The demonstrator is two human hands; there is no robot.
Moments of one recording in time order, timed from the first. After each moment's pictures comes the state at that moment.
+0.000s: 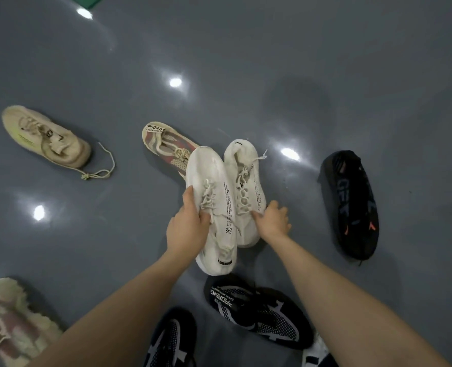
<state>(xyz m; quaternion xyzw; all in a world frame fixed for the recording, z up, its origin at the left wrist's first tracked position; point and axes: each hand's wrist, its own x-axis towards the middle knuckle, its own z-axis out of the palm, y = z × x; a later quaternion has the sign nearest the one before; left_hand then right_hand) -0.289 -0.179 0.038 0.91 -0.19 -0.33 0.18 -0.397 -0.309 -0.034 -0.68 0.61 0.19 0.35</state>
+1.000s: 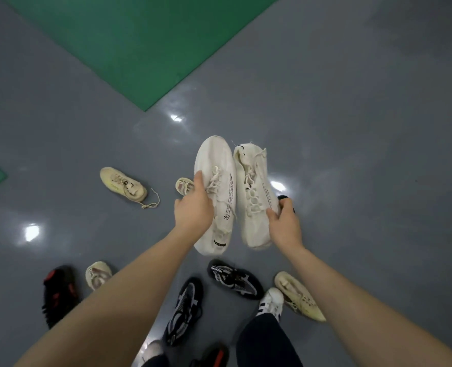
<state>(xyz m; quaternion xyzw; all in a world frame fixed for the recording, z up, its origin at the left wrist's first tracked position) -0.291 -0.183 0.461 0.92 -0.27 -0.25 0.15 -0.441 -0.289 0.439 -0.70 0.57 -0.01 0.42</state>
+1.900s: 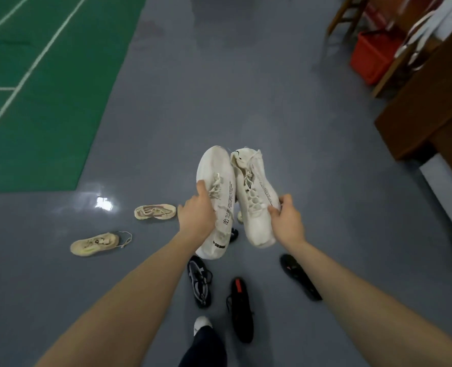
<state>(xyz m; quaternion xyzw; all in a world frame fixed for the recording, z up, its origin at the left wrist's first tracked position) -0.477 0.022 0.680 0.76 -0.62 -0.19 0.08 -0.662 0.020 0.659 -0.52 0.76 -0.19 0.34</state>
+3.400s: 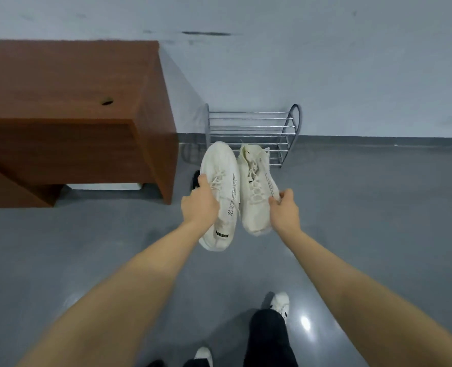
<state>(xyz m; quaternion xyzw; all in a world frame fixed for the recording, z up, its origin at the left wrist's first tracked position) -1.393 0.282 0.758 0.15 -0.97 -0.20 -0.08 -1.404 0.454 0.722 0.20 0.87 -0.45 0.08</state>
